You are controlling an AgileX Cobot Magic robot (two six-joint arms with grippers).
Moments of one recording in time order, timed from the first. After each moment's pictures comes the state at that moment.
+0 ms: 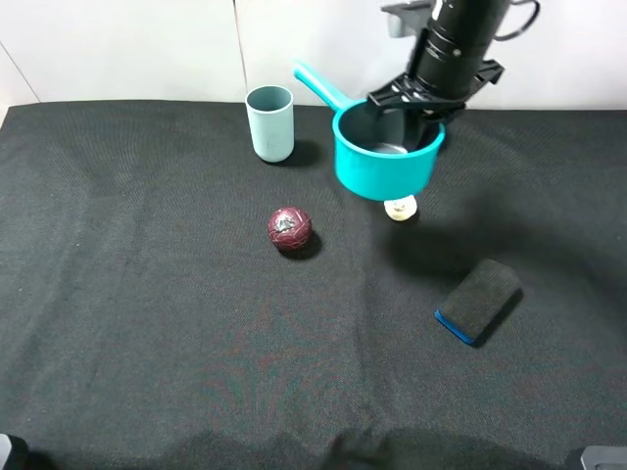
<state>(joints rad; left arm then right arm) 0.01 -0.01 -0.50 -0.13 1.08 0.31 0.46 1.91 -1.49 0.10 1.13 -0.06</state>
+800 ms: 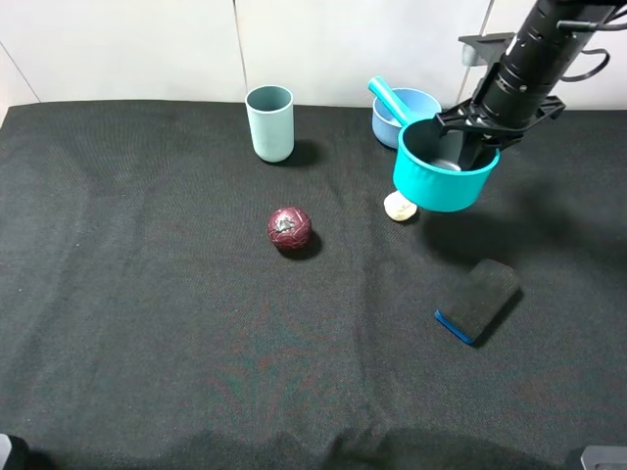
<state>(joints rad) 0.01 -0.01 -0.50 -0.13 1.08 0.31 0.24 1.88 -1.30 0.15 0.95 -0.15</state>
